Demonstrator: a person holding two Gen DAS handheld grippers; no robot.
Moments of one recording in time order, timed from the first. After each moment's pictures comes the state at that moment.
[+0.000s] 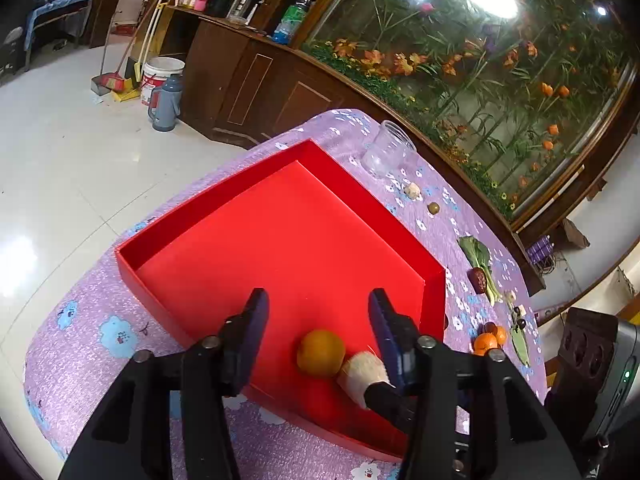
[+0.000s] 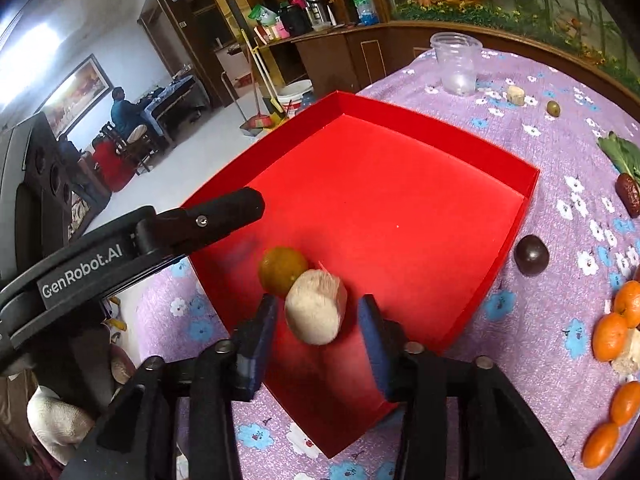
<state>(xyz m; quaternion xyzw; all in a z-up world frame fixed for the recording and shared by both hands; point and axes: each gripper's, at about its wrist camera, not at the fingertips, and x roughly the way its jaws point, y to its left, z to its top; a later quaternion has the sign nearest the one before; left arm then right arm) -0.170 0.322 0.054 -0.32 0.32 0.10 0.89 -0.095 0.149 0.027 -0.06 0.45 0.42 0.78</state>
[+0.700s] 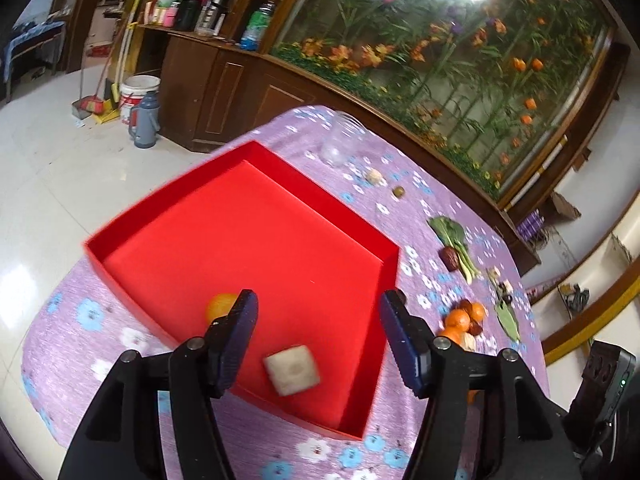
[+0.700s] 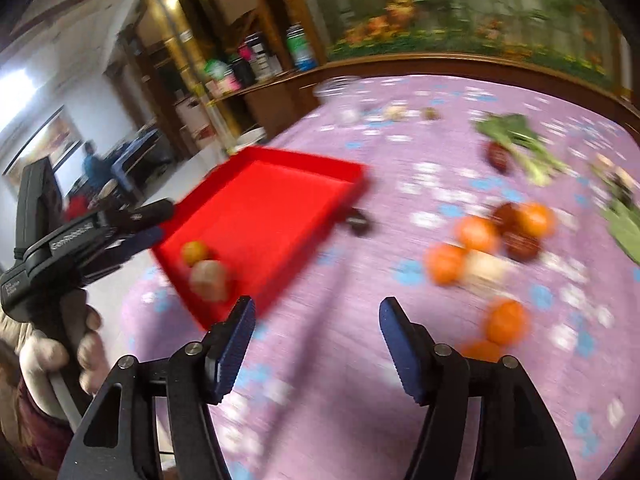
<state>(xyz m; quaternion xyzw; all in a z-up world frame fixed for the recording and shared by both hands) -0.167 0.261 0.082 -0.27 0.33 0.06 0.90 -0.108 -0.012 0.050 0.01 0.41 0.34 0.85</state>
